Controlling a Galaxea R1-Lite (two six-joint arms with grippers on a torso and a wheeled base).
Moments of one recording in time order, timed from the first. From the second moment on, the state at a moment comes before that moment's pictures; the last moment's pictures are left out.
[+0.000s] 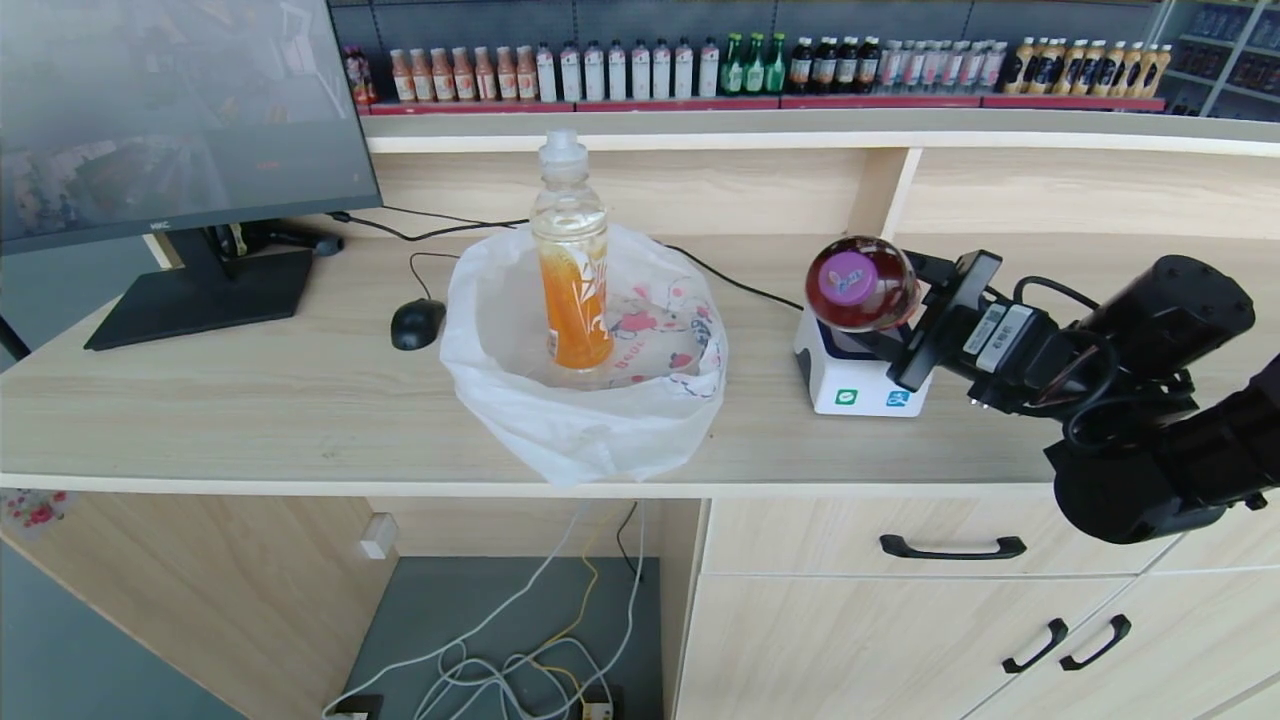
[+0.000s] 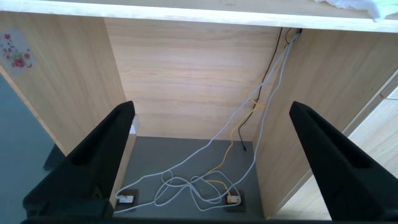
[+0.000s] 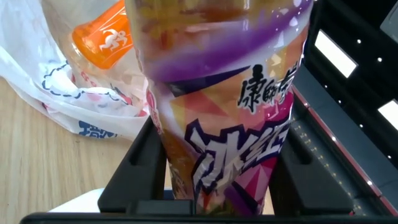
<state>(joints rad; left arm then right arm) 0.00 0.00 0.00 0.00 0.00 0.03 0.17 1.99 -0.93 -1.57 0.86 -0.83</state>
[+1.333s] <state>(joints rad) 0.00 0.00 0.00 0.00 0.00 0.03 0.50 1.92 -0.89 -1.57 0.28 -0.52</state>
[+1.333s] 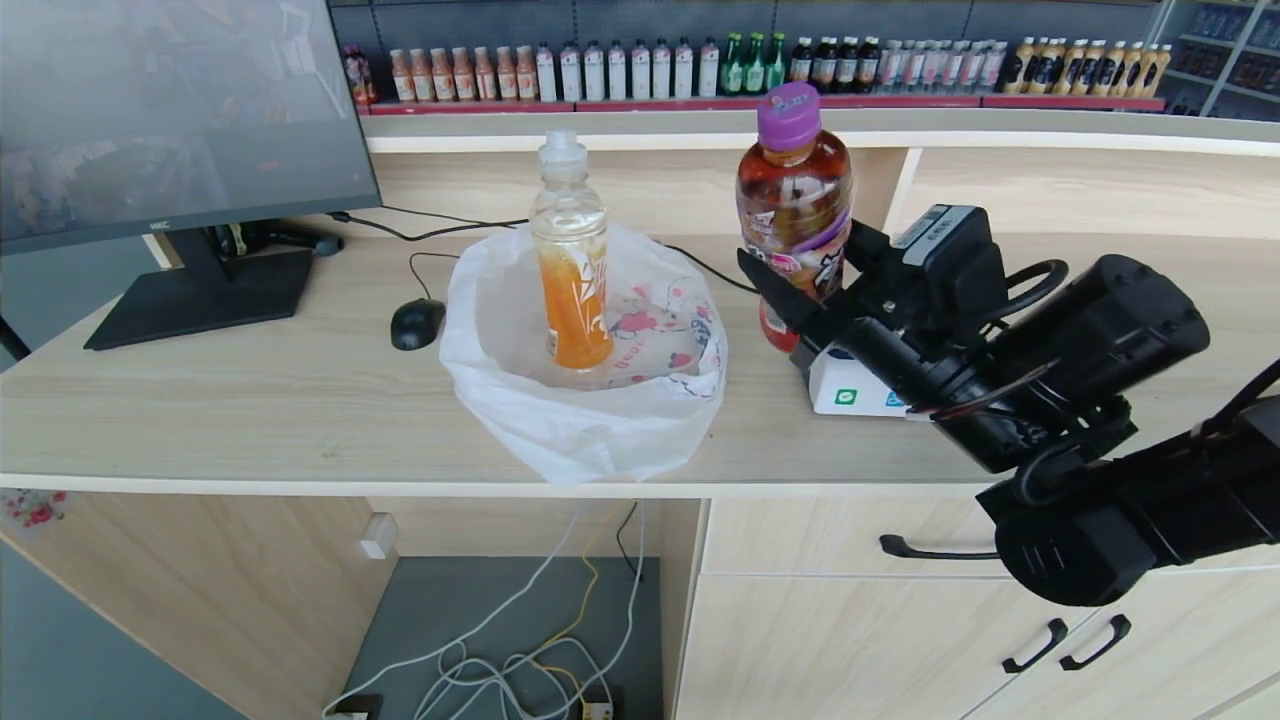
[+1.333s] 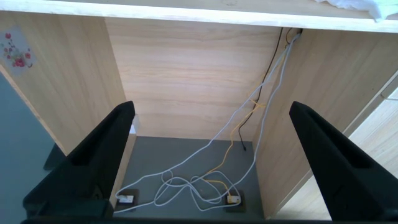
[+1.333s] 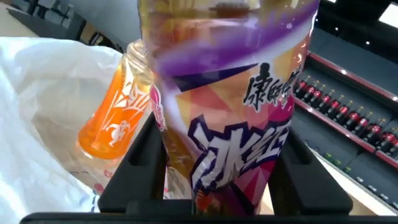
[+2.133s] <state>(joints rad) 0.00 0.00 0.00 0.00 0.00 0.03 0.72 1.92 -0.91 -1.57 -0.26 -0.14</state>
